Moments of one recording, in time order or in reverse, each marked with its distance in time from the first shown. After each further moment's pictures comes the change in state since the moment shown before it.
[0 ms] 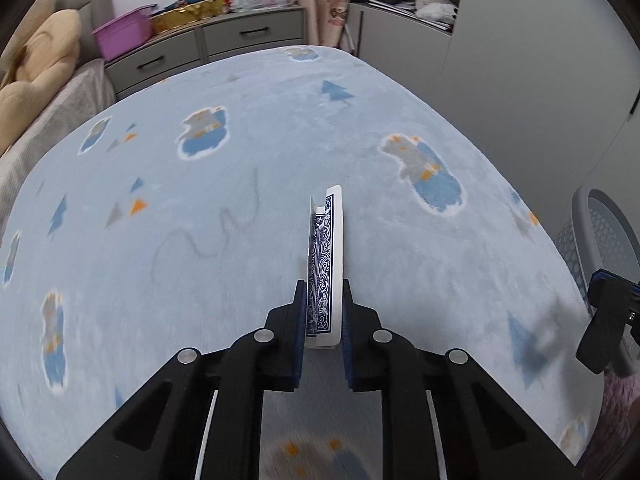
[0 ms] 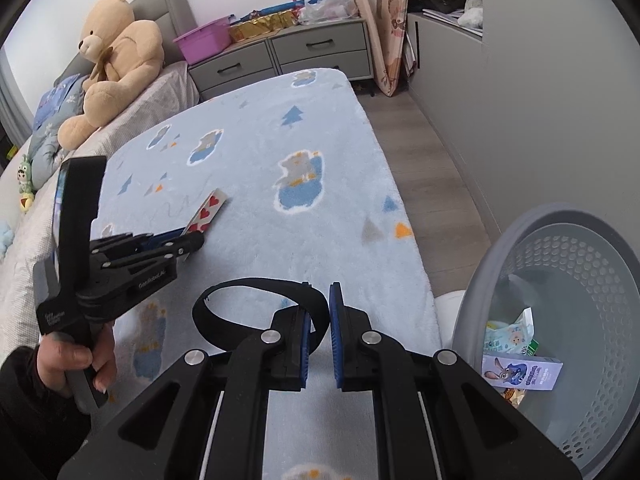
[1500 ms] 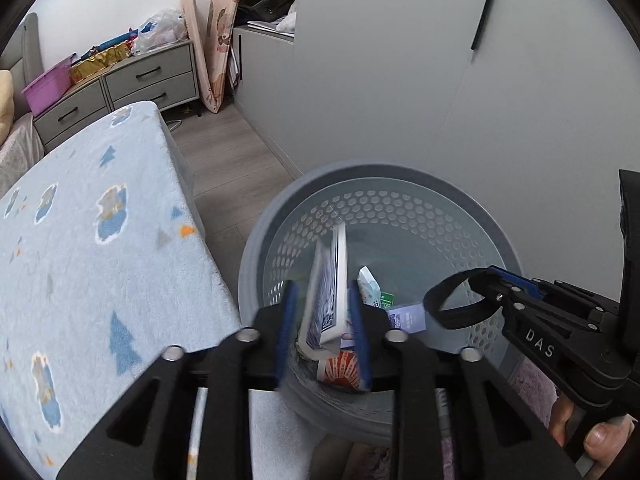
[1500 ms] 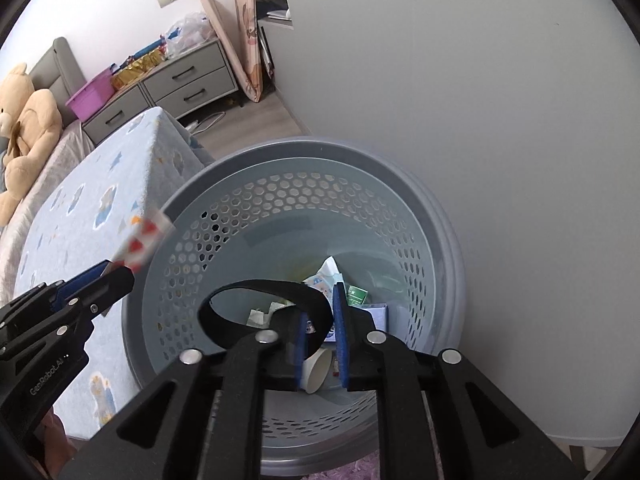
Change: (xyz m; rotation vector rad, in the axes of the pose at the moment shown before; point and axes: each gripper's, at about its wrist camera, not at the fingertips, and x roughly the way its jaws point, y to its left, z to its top) left arm -0.066 -0.285 -0.016 0.134 -0.053 -0.183; right arm -0.088 -0.215 -0.064 0.264 -0.034 -0.249
